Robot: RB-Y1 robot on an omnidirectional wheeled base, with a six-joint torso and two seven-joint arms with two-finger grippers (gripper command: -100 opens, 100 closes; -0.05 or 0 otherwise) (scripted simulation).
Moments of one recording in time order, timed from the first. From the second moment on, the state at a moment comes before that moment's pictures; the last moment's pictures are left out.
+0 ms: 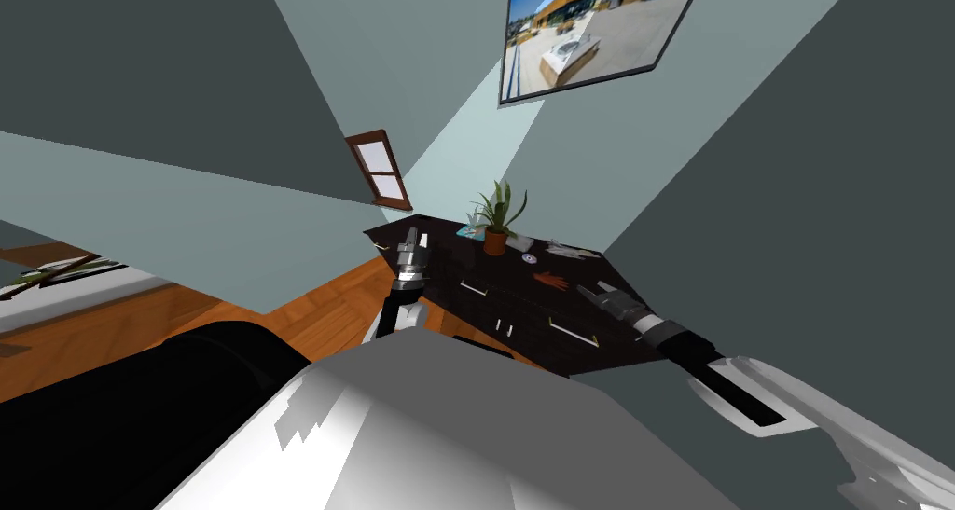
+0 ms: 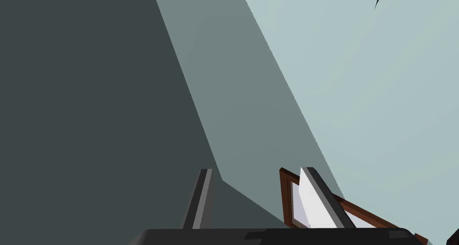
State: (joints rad) left arm 0.48 -0.03 0.01 -2.28 0.05 -0.48 0.07; right arm 0.31 -1.09 -0.02 -1.63 0.41 -0.44 0.24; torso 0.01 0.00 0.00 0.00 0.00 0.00
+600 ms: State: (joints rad) left arm 0.48 -0.03 0.01 -2.28 0.05 -0.48 0.07; right arm 0.35 -1.22 -0.01 -1.51 0.48 -0.46 0.32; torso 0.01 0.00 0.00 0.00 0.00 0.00
